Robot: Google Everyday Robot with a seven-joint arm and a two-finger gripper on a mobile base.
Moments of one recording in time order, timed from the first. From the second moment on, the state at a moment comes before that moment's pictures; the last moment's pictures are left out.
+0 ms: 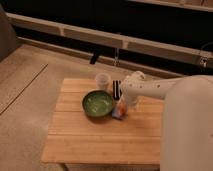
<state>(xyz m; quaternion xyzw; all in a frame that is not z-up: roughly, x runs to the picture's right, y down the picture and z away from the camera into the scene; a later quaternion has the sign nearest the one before) 0.131 0.119 0.878 -0.15 0.23 0.80 0.54</state>
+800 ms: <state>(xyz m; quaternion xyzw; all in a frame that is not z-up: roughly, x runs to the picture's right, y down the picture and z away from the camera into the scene) 0.124 0.128 0.889 -0.15 0.25 0.79 0.54</state>
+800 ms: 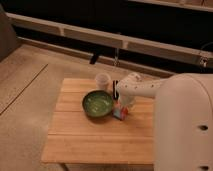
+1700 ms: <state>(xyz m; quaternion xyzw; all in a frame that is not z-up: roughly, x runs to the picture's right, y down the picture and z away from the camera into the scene) 0.130 0.078 0.872 -0.11 0.23 0.79 0.55</state>
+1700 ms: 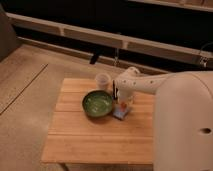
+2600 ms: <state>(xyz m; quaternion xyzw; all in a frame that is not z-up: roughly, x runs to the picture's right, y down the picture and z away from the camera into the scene) 0.061 -0.040 0.902 -0.07 0.17 0.72 0.67</state>
